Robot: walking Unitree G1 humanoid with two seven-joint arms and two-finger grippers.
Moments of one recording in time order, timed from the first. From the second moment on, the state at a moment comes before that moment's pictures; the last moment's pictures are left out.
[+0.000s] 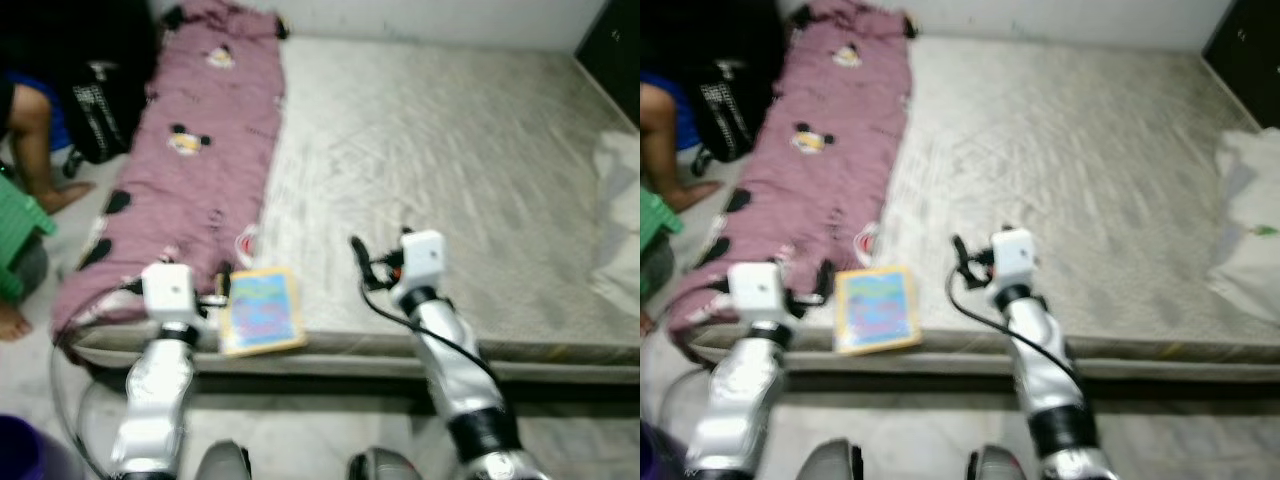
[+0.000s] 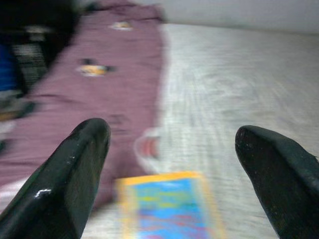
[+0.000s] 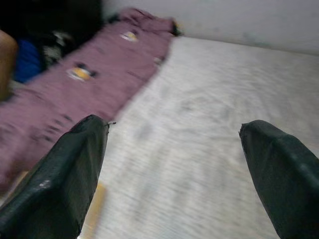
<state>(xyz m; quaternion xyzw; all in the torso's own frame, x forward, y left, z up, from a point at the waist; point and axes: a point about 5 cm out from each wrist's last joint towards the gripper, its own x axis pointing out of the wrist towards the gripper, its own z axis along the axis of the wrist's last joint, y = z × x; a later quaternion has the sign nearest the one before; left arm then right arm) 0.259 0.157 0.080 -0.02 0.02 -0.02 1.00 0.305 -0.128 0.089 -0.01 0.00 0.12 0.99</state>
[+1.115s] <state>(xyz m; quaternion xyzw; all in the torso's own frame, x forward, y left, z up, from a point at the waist) 0.258 0.159 0.084 -0.02 0.00 -0.04 1.00 0.307 -0.122 0.093 -0.01 -0.01 0.13 0.99</state>
